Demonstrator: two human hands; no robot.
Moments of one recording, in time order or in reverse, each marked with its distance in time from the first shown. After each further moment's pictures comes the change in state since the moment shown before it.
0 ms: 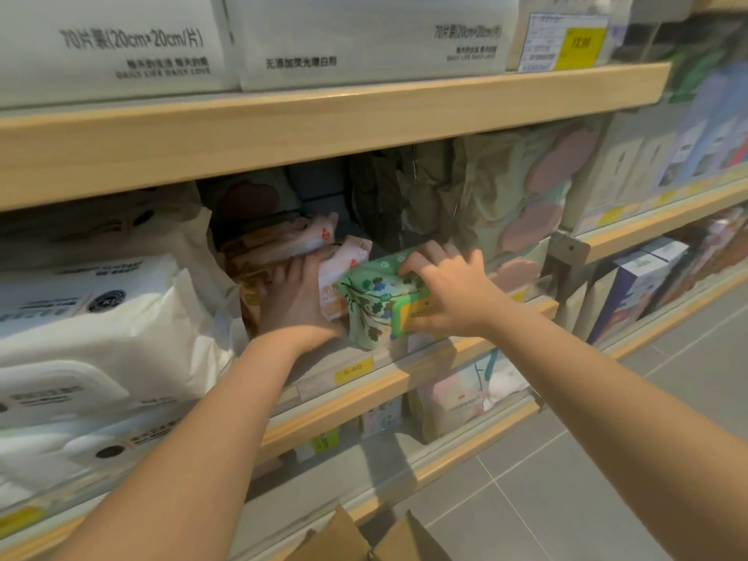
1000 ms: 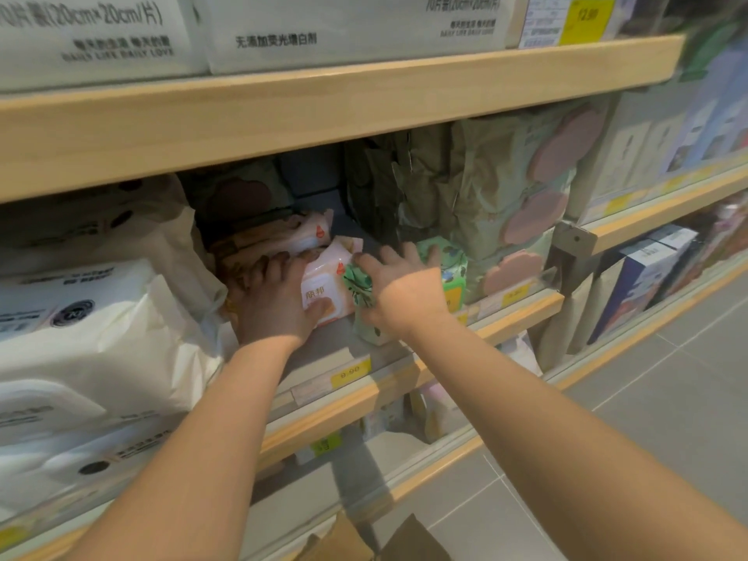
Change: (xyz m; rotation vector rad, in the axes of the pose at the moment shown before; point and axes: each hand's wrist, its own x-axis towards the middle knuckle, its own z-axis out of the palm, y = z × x) left_hand 0.009 -0.019 0.017 0.232 0.101 -0.069; right_hand 0.033 -0.054 0.023 -0.016 0.046 0.170
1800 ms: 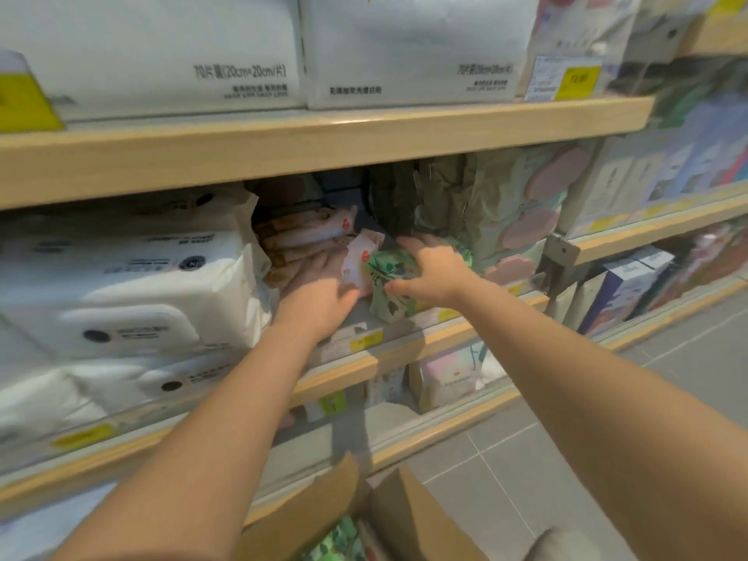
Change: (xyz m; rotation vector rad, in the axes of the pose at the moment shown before) left_hand -0.048 0.014 -0.061 -0.283 -0.210 0.019; right_hand -0.025 0.016 -0.058 0.300 -0.229 0.042
